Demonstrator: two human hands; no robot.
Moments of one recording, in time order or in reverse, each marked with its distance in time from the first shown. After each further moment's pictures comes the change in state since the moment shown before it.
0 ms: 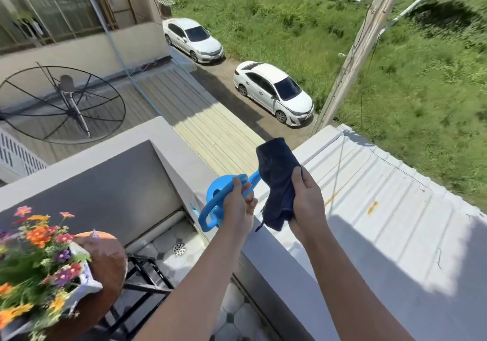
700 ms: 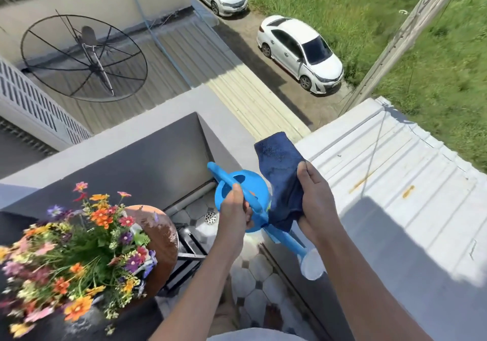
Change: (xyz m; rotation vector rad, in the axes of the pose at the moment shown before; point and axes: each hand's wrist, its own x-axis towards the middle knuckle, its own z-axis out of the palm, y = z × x) left_hand 0.021 0.110 -0.138 0.571 0.021 0.159; right_hand 0.018 0.086 0.135 -0.034 -0.104 0.148
